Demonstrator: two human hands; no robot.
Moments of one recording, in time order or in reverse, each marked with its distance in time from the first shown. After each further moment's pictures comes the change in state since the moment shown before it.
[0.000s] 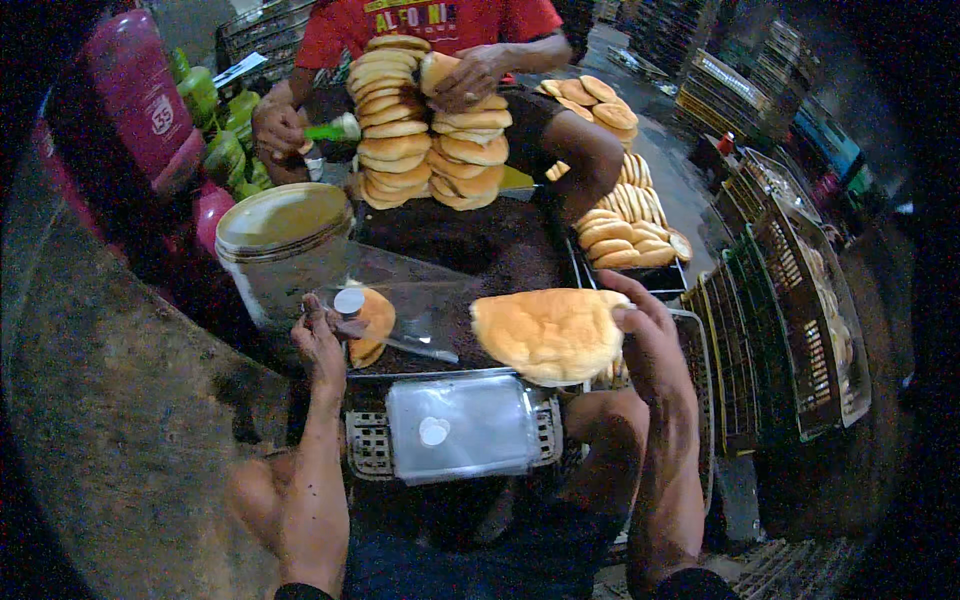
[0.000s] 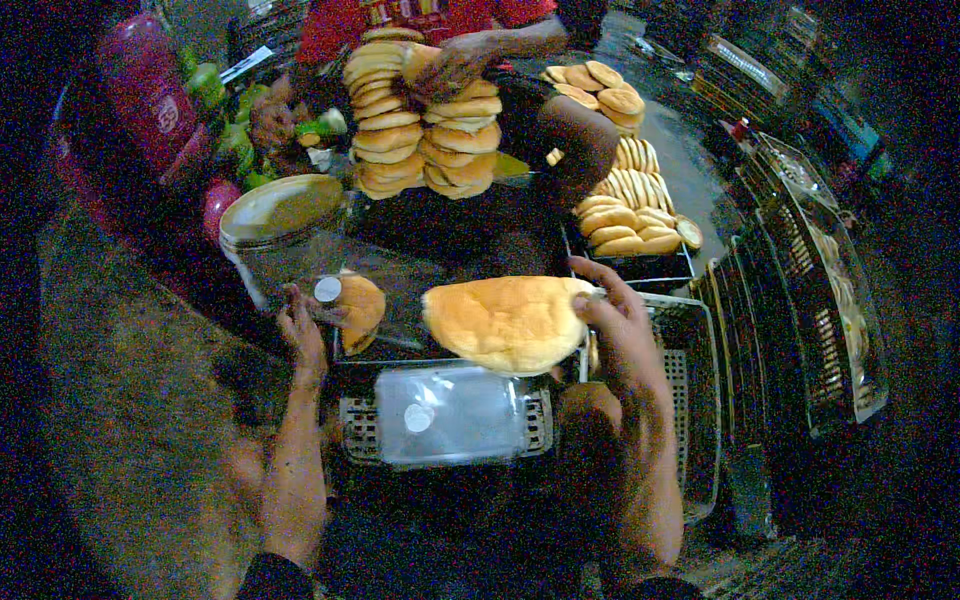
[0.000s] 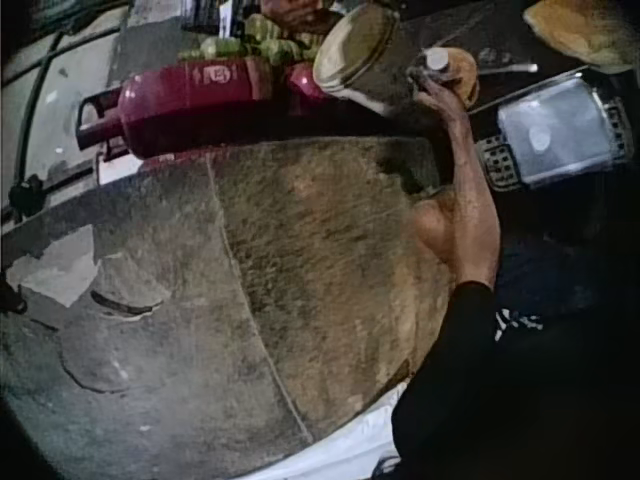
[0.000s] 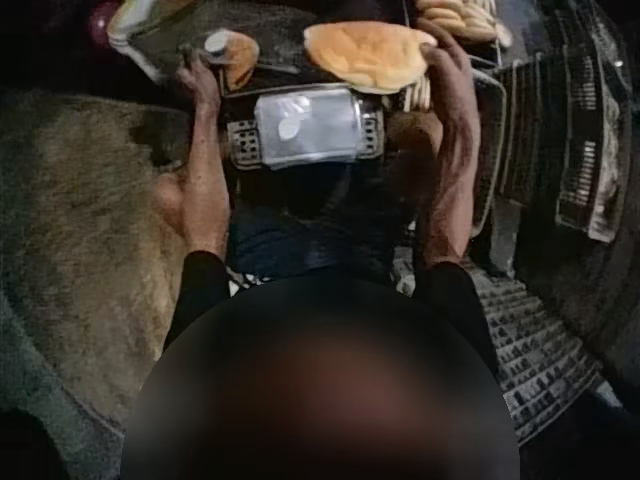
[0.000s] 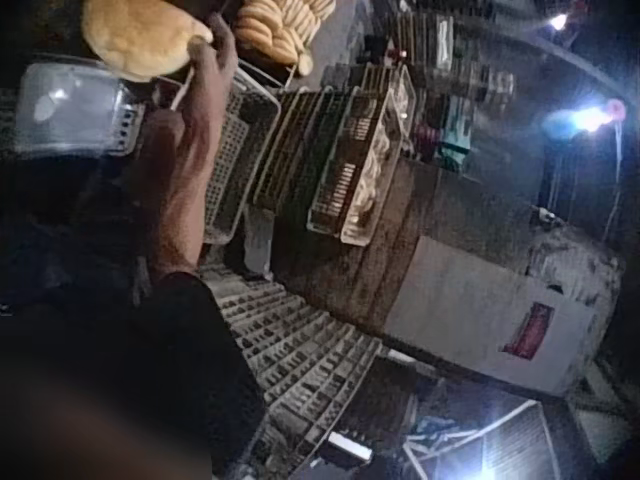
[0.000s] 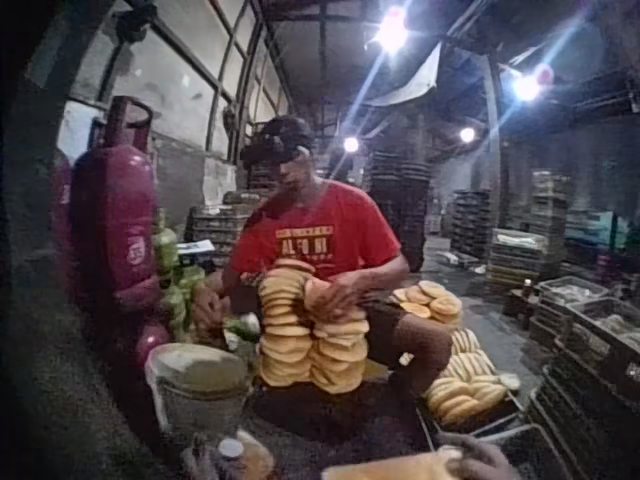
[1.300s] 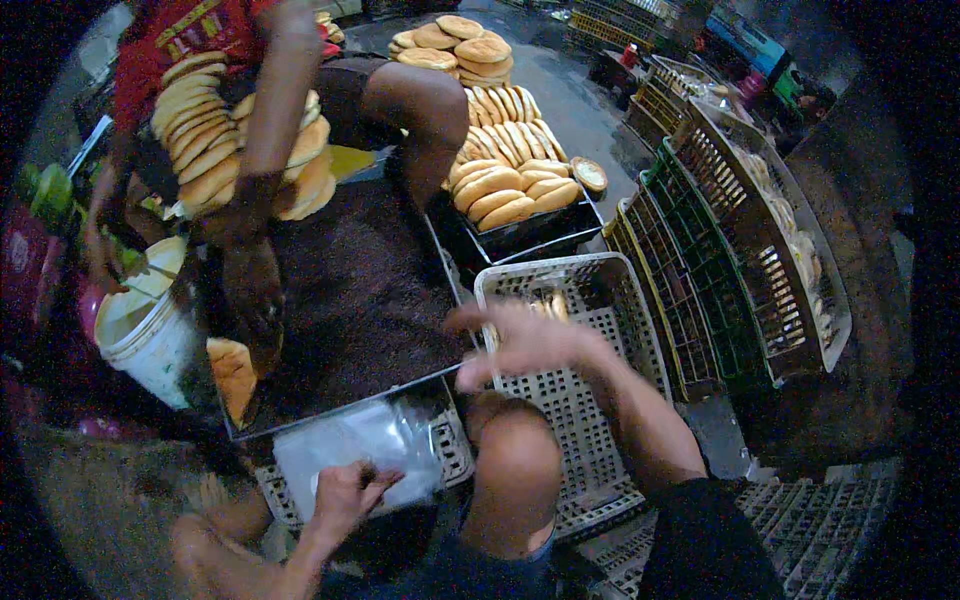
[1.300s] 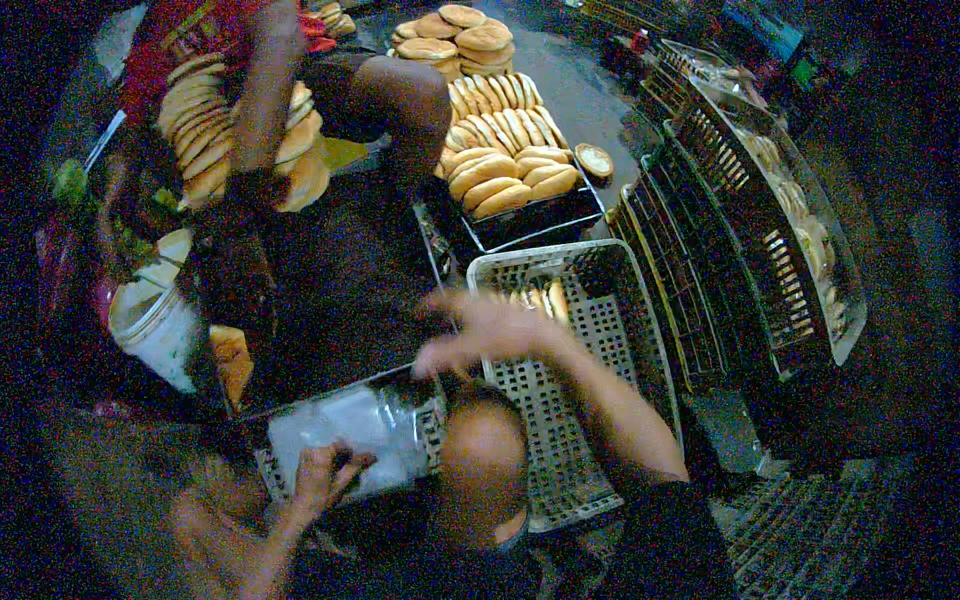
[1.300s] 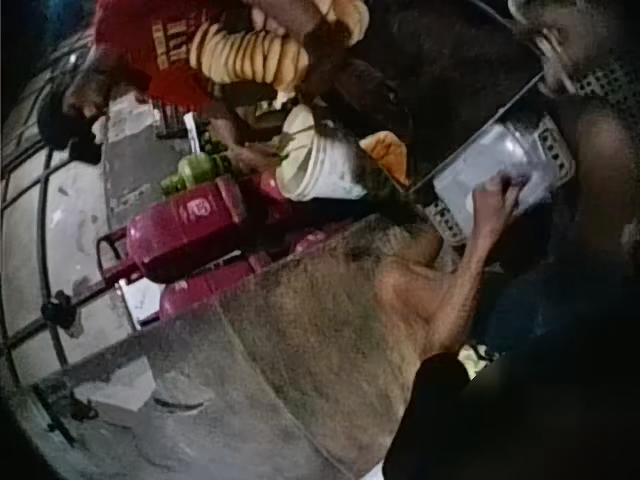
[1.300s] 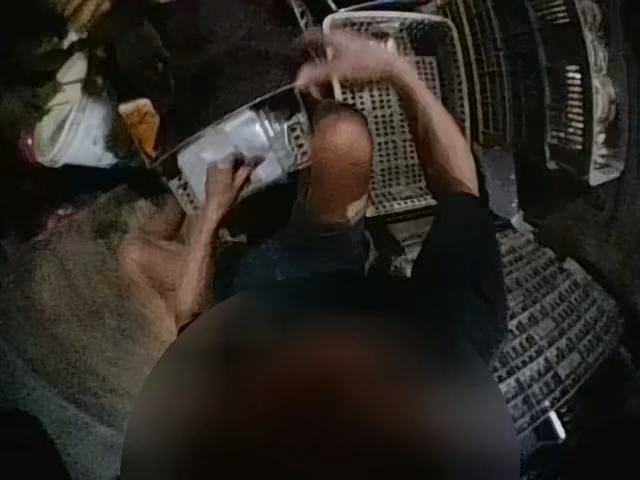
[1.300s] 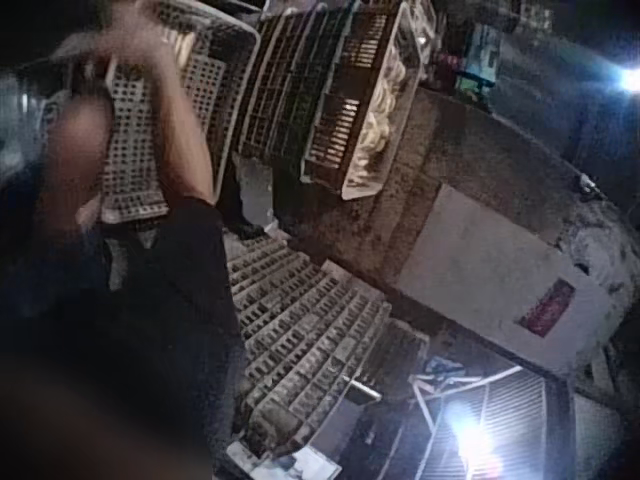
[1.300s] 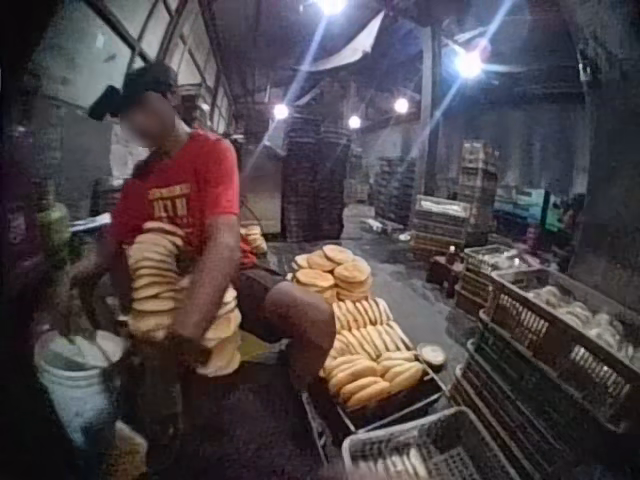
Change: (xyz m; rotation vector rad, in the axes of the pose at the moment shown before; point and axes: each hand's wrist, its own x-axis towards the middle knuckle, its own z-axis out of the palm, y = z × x) left_hand -0.177 0.019 0.066 0.813 -1.148 0.018; right_hand 0.059 0.096 -0.142 -0.802 -0.596 -0.191
